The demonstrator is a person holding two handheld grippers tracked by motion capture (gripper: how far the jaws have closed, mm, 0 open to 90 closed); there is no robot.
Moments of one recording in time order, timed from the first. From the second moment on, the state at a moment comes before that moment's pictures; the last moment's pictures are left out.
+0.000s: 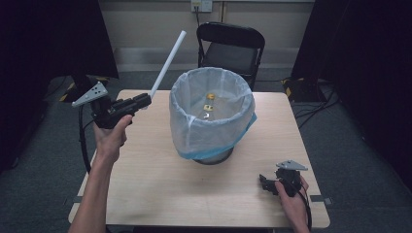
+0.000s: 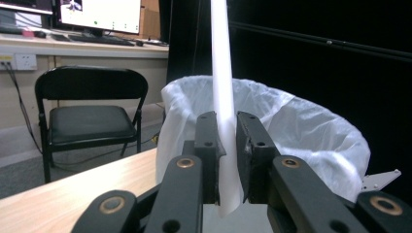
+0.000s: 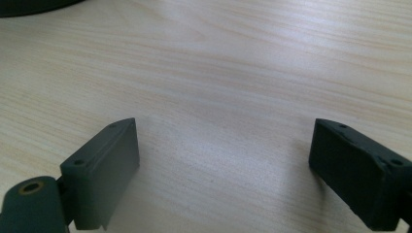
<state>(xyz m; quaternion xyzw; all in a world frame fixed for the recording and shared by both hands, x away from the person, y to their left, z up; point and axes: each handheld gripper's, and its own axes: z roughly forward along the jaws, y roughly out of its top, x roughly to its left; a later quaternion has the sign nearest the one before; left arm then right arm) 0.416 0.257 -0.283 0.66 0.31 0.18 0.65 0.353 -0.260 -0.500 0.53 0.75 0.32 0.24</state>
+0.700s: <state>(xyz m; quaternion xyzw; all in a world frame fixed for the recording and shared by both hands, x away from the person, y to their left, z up) 0.427 0.219 -0.245 0.68 0.26 0.17 0.66 0.353 -0.260 -0.500 0.53 0.75 0.32 0.24</state>
